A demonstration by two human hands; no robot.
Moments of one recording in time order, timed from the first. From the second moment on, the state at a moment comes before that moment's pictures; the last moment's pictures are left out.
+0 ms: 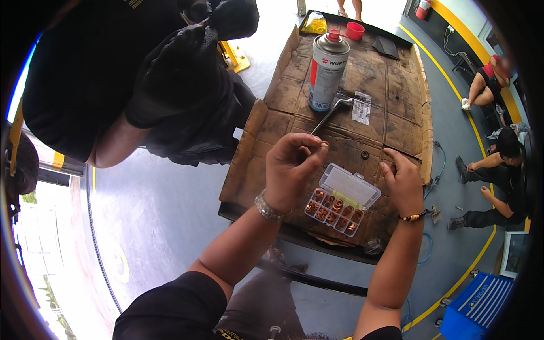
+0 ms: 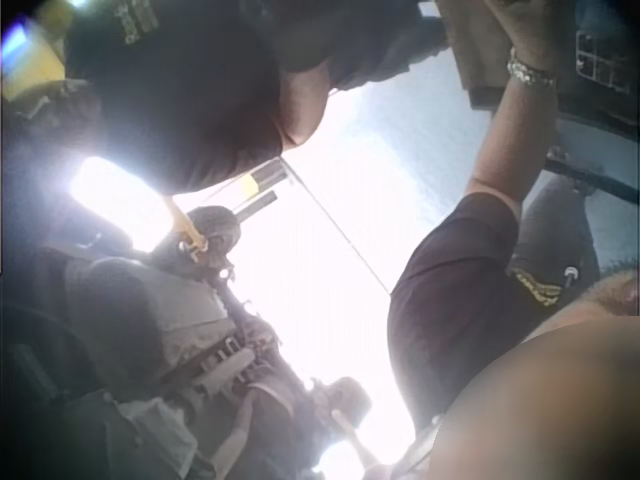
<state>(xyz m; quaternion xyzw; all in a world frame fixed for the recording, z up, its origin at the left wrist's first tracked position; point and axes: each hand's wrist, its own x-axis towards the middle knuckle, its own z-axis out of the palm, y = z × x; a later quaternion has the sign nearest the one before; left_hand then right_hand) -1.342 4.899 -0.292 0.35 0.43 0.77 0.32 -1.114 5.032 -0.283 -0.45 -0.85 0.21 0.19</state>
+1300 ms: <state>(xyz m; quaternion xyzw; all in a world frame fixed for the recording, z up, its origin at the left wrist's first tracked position) -1.333 4.899 -0.287 0.28 0.41 0.81 0.31 -1.106 5.036 -0.290 -0.45 -0.86 0.18 0.18</state>
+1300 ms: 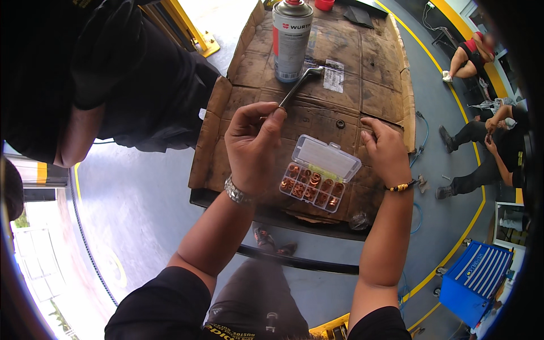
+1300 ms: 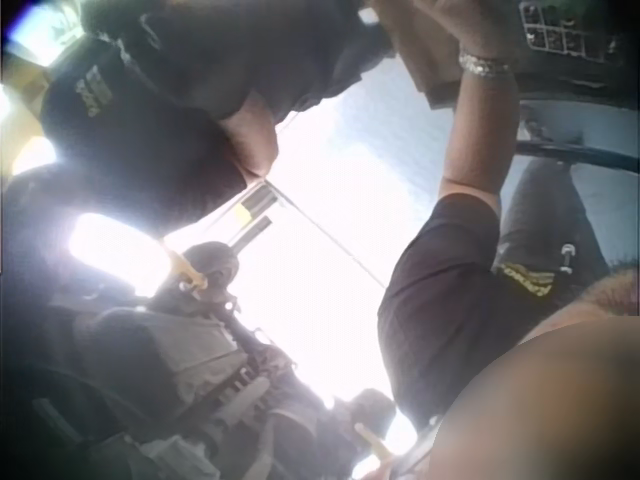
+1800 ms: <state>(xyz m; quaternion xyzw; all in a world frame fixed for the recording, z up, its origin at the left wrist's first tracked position) -1.325 4.905 -0.297 0.37 0.48 0.76 0.23 -1.108 5.051 -0.329 -0.41 -0.88 0.14 0.21</state>
